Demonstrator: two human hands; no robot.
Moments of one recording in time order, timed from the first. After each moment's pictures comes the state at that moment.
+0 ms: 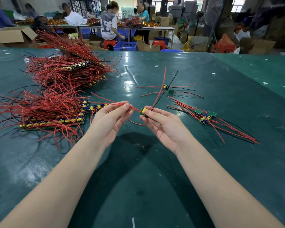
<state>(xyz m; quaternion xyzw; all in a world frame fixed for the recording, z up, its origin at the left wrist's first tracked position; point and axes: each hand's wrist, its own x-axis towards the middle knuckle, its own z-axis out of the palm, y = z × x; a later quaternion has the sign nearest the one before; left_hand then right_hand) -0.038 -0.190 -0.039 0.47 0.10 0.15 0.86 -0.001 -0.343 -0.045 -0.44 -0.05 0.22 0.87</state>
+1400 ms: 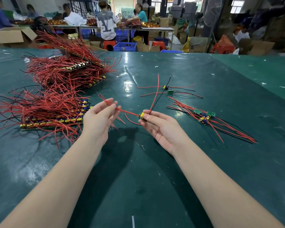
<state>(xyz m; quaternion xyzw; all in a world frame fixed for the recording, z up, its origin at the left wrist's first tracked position) -0.036 -0.174 -0.047 0.48 0.17 0.25 0.83 0.000 -0.341 -0.057 -0.46 -0.04 0.23 0.86</state>
